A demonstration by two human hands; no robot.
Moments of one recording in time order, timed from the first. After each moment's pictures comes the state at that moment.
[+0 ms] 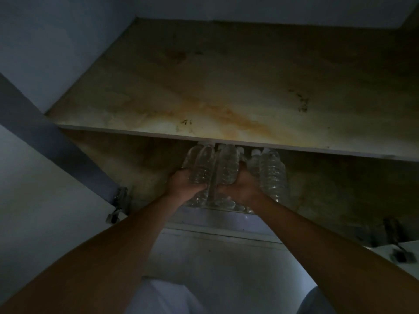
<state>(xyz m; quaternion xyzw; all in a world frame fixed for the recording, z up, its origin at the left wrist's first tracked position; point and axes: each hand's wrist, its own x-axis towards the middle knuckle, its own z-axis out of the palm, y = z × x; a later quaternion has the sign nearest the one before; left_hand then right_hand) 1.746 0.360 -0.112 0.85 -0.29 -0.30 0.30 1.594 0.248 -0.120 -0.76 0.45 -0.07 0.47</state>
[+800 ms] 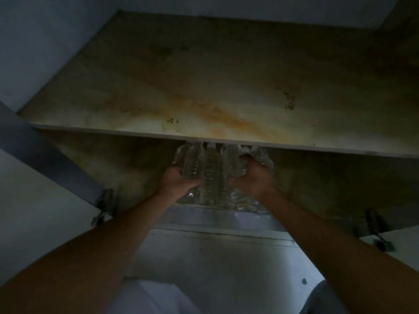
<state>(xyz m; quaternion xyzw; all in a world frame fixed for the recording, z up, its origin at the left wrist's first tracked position) 1.746 0.346 -0.128 0.82 -0.27 -0.35 0.37 1.563 0.217 -0.088 -0.81 0.49 -0.01 0.32</state>
